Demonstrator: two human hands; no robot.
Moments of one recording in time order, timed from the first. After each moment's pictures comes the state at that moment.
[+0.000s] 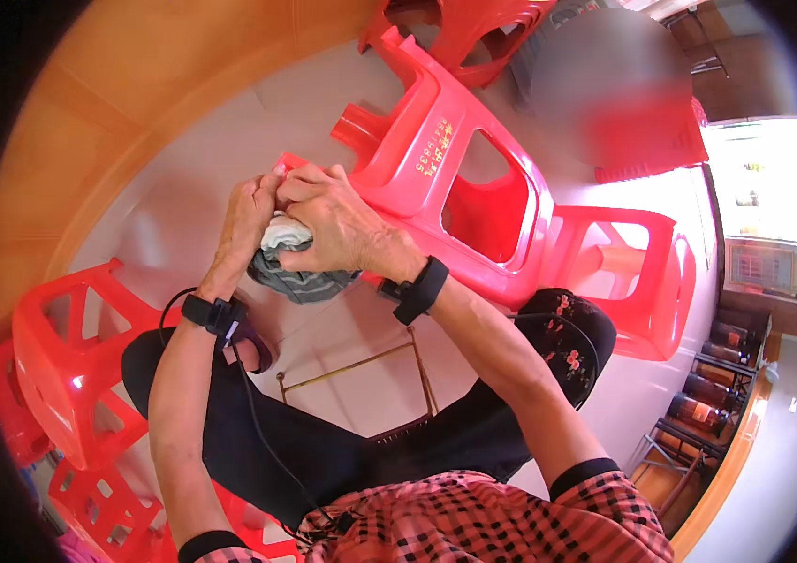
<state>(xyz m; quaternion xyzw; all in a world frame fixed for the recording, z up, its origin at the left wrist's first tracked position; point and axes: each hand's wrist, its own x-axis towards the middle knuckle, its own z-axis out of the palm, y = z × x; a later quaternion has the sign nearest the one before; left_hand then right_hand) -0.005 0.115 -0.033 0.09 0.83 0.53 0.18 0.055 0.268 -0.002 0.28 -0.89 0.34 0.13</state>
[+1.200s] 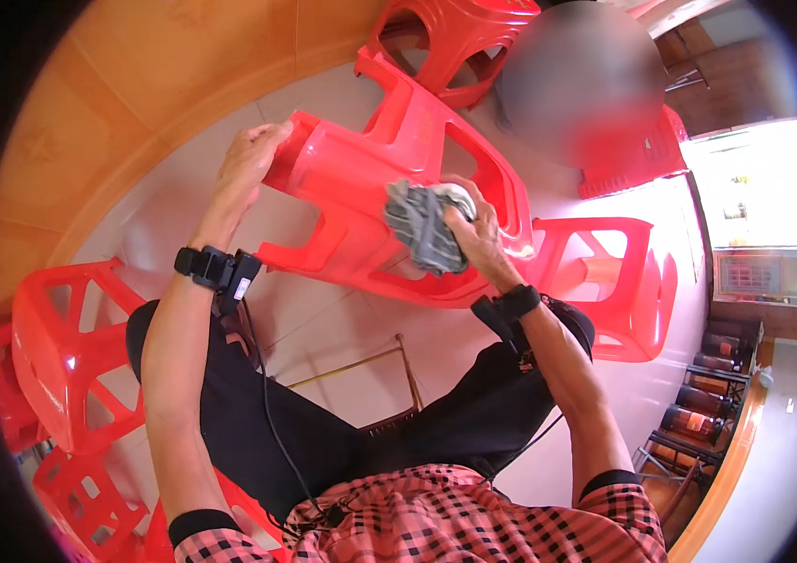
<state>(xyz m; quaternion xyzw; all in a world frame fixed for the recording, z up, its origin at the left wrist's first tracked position) -0.055 0.138 0.001 0.08 0.72 0.66 0.17 0.141 0.420 0.005 -0.08 -0.83 0.55 0.09</state>
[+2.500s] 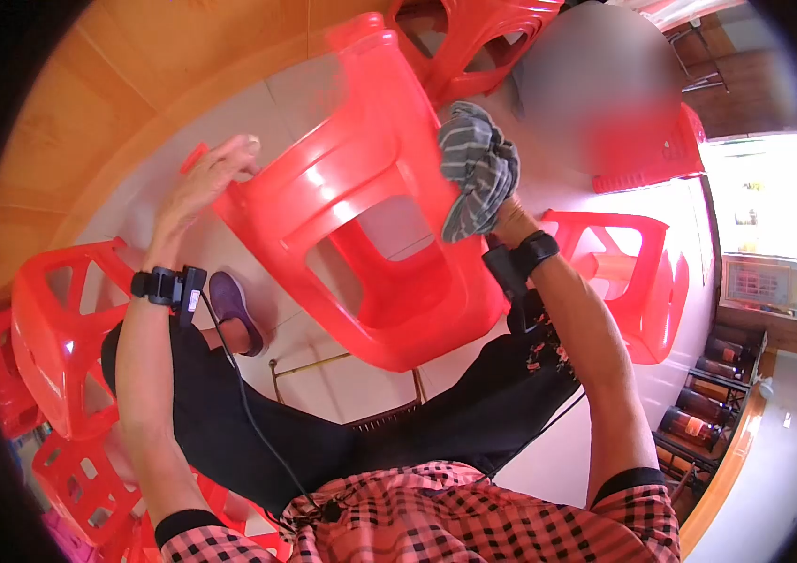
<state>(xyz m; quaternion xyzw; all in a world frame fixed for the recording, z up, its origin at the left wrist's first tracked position) -0.036 0.065 0.007 0.19 0.78 0.54 0.25 0.090 0.433 0.006 -0.07 -0.55 0.83 0.00</state>
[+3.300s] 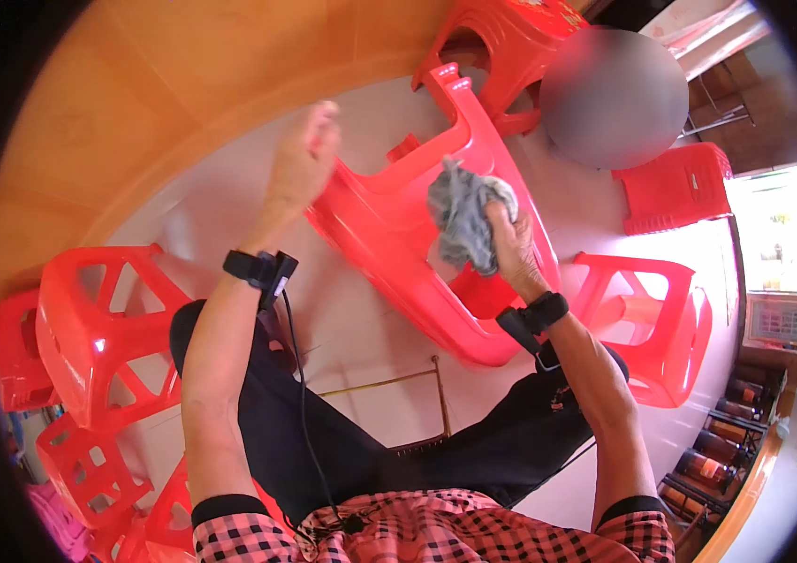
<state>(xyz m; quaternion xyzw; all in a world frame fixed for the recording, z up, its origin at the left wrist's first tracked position) -0.055 0.142 0.016 0.24 0.80 0.52 -0.15 0.093 0.396 0.005 -0.20 -0.68 0.69 0.11</state>
